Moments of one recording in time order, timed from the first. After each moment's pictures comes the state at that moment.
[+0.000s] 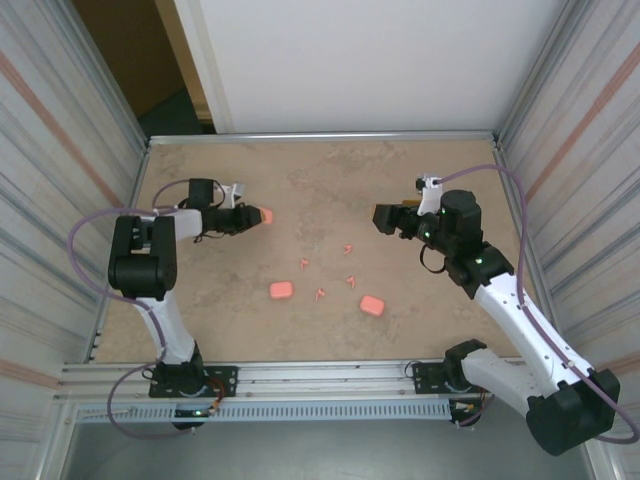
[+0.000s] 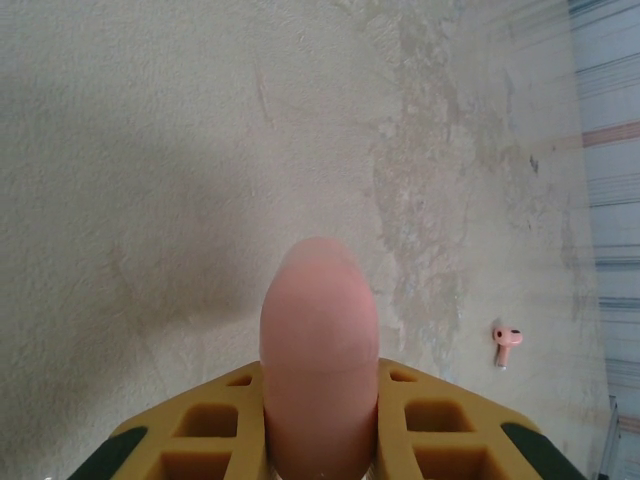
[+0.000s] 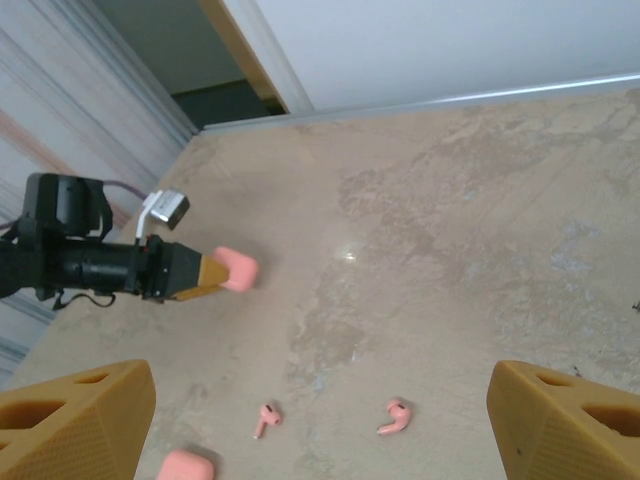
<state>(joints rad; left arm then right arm) -0.03 1.91 1.05 -0.08 0.79 -0.30 0.37 0.95 0.83 -0.23 -0.23 0.39</state>
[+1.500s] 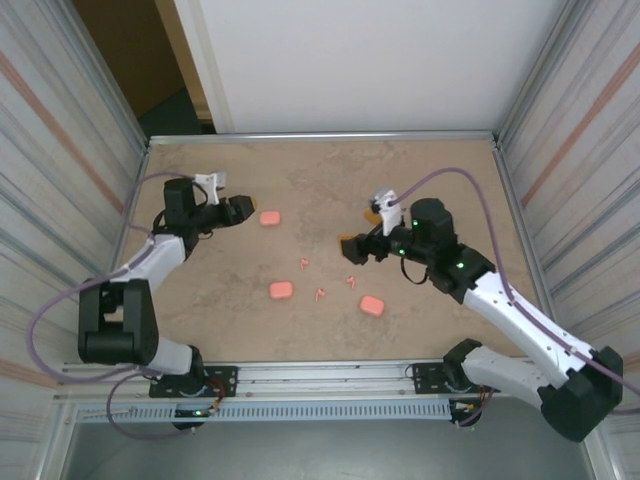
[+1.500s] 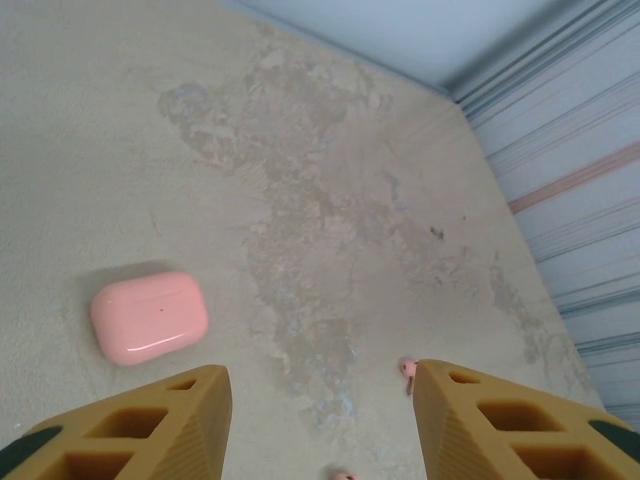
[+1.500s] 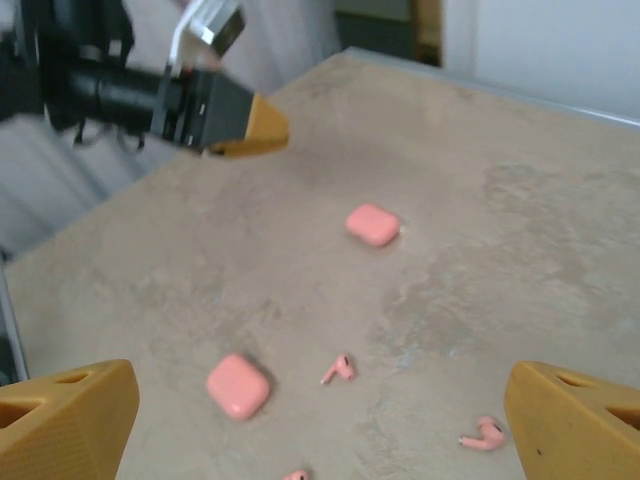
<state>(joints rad) -0.03 1.41 0.80 0.08 0.71 -0.38 0.64 1.02 0.84 -0.20 -0.30 0.09</state>
